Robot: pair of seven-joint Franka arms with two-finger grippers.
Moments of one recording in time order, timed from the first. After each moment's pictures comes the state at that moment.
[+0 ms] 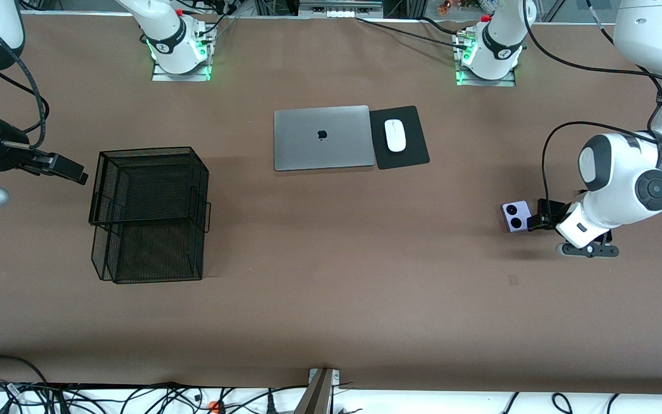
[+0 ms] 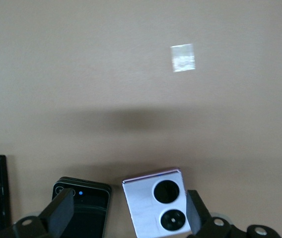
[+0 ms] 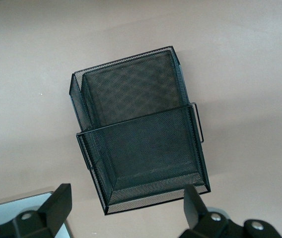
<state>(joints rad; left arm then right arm) 0.11 0.44 -0.03 -1.93 0.02 2.32 0.05 0.07 0.20 -0.04 -1.44 0.03 1.60 0.23</state>
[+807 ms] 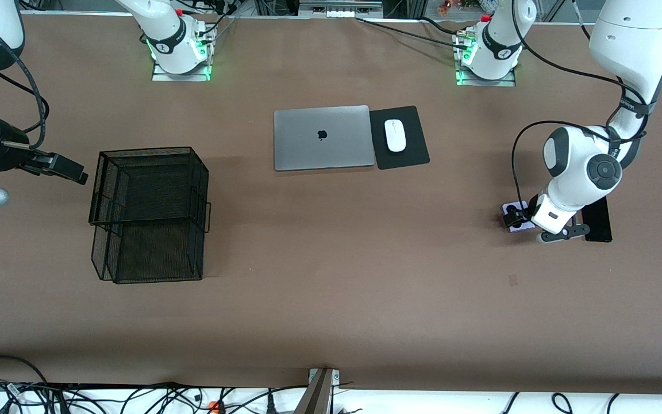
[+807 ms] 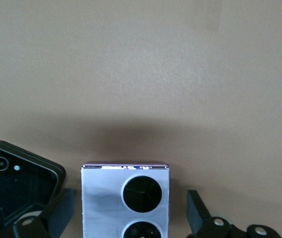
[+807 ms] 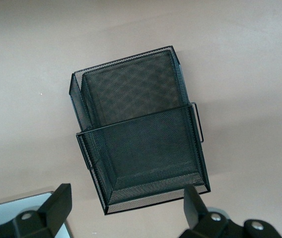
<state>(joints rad) 0.08 0.45 -0.04 -2.16 0.02 2.61 -0.19 0.07 0.20 -0.04 -1.44 0.03 1.60 0.23</state>
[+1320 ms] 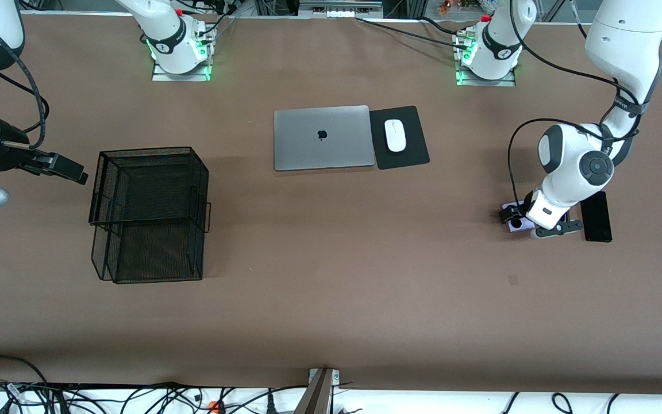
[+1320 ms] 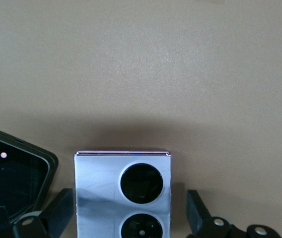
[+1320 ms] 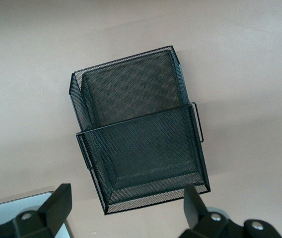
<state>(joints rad) 0.08 0.45 -0.04 -2.20 0.02 2.65 -0.19 0.07 0.20 -0.04 -1.44 0.03 1.60 0.23</state>
